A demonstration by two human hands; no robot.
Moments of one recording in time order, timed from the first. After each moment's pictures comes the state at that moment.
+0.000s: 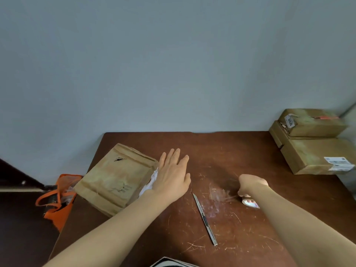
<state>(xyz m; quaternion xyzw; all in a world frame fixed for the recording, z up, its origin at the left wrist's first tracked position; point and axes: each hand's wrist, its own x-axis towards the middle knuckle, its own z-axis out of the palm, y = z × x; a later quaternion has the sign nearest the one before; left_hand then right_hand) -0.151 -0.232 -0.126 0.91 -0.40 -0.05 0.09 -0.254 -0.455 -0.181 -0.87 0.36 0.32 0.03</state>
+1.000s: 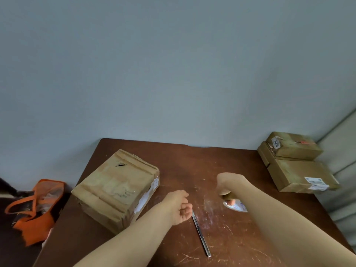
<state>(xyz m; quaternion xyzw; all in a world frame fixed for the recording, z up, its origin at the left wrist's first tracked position) -0.168 -0.227 -0.155 0.57 0.20 -0.53 0.59 -0.210 -0.392 -0.106 -0.86 0.34 0.36 0.09</state>
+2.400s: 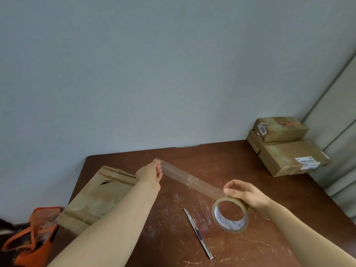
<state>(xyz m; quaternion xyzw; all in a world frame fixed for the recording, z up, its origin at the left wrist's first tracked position) -0.089 -0.257 -0.130 0.57 0.23 -0.28 0.74 -0.314 -0.442 -0.141 -0.71 0.32 0.03 0.62</state>
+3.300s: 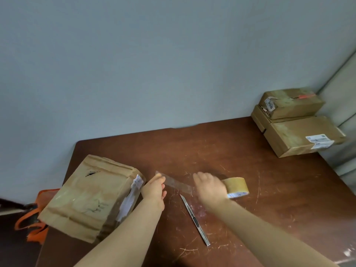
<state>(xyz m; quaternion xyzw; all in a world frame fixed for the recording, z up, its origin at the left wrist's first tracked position) -0.133 -0.267 -0.210 0.64 0.28 -0.31 0.64 -0.240 -0.389 -0.222 -0.97 0.20 0.11 0.07</state>
